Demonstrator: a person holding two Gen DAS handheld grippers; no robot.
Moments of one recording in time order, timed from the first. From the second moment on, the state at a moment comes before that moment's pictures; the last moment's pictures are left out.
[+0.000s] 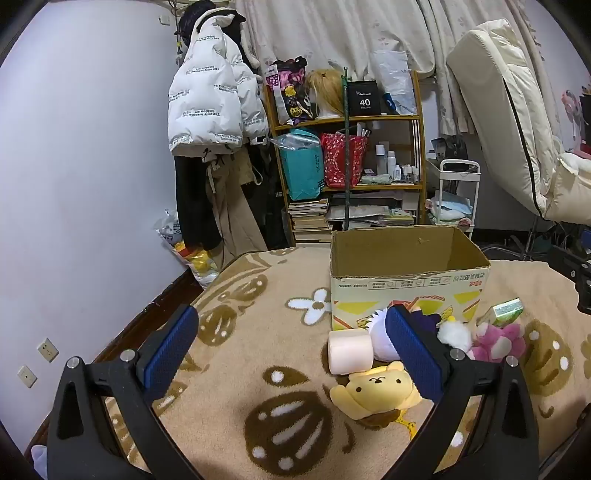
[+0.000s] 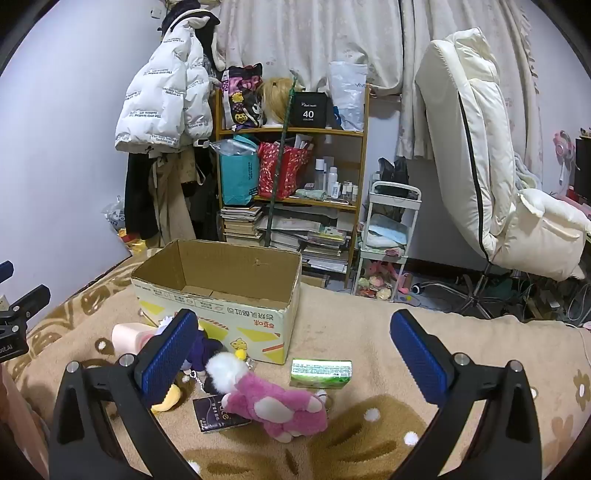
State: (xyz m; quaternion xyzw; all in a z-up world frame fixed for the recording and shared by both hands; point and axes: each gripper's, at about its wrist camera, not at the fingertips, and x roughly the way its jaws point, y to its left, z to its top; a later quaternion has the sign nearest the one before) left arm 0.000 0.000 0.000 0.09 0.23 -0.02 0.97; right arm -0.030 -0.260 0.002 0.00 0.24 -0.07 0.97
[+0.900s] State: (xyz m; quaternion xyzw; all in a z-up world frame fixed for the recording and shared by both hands) left arm -0.001 0.001 0.001 0.09 0.23 -0.02 0.97; right arm -0.030 -0.260 0.002 0.00 0.24 -0.07 0.97
